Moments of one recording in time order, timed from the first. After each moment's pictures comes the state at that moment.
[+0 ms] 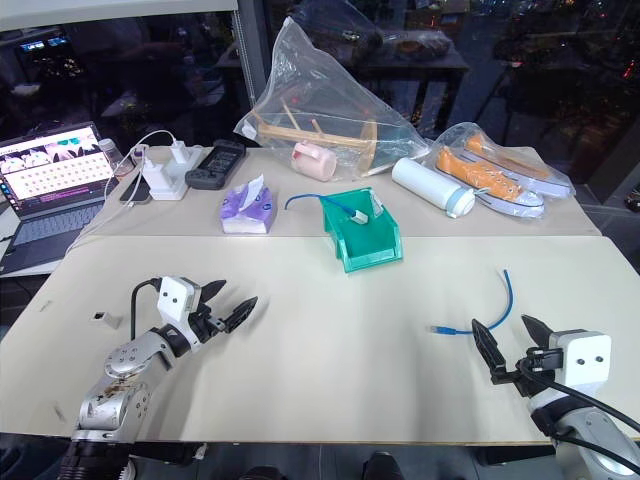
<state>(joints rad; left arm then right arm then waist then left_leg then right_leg) -0.14 0.39 0.10 -0.07 -0.32 0.24 -0.57 0.33 -0.41 -0.52 -0.50 0.48 0.31 0.43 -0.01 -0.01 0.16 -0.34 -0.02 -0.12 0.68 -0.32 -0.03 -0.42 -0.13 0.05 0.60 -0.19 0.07</state>
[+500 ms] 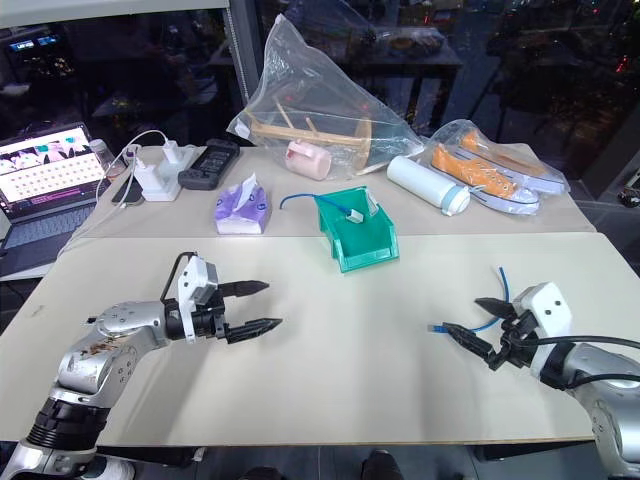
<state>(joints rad) -0.30 0.63 -0.04 -0.15 -0.47 0.43 -1.03 0.03 -0.83 -0.30 -0.11 0.48 0.37 0.91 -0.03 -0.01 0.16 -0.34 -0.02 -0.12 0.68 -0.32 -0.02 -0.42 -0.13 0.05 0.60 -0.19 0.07</state>
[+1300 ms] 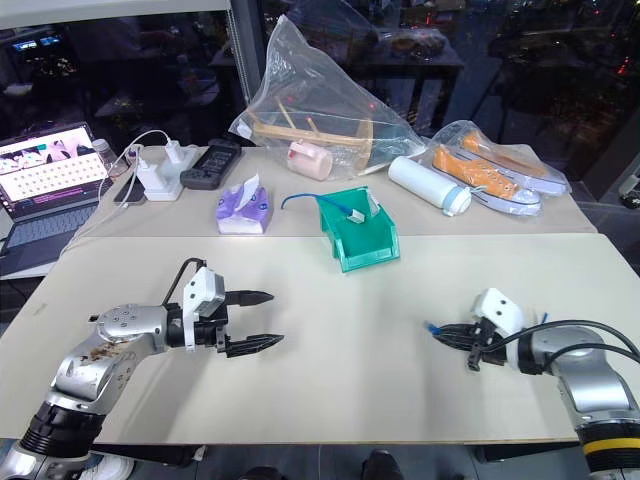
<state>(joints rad) -0.33 0.65 -0.09 -0.19 -0.40 0.40 -1.07 -0.23 -0.85 0.00 0.08 0.26 0.21 1.15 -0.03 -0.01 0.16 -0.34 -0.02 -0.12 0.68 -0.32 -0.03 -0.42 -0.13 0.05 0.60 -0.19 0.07</state>
